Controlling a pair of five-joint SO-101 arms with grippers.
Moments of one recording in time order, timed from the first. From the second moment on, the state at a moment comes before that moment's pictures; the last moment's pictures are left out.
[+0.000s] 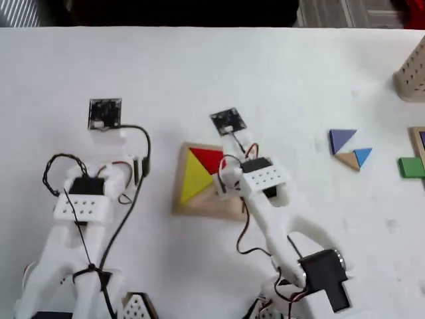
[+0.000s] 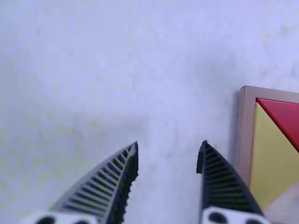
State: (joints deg) left arm -4.4 -35.6 60.7 40.0 3.2; right arm -22.2 -7.6 44.1 44.2 4.7
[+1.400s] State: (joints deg) left arm -4.4 -35.6 60.7 40.0 3.2; right arm -16.1 -12.2 42.2 50.0 9.4
